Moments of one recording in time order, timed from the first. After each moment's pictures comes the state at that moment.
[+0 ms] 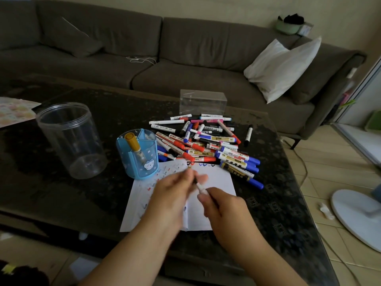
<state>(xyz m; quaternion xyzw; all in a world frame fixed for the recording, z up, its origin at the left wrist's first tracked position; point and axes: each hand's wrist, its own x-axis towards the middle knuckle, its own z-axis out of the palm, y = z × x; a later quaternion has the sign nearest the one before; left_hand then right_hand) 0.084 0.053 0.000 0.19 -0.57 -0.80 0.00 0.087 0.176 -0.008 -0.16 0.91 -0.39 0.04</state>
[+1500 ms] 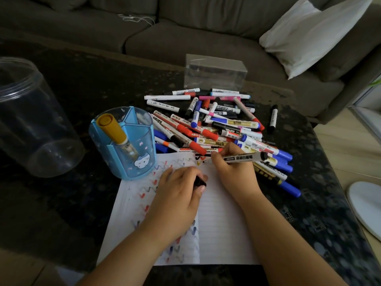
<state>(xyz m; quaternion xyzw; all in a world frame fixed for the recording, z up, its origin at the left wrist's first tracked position) 0.009 0.020 -0.112 -0.09 -0.91 -0.33 0.24 -0.071 0.148 -0.091 -0.06 0.83 -0.55 -0.02</state>
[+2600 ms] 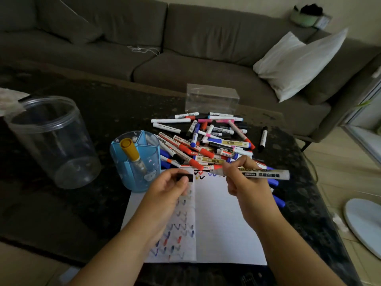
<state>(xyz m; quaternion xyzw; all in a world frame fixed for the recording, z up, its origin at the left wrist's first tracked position) 0.028 0.006 -0.051 0.15 -0.63 -0.76 0.04 -0.019 0.165 -0.022 -0.05 0.70 -0.71 0.04</state>
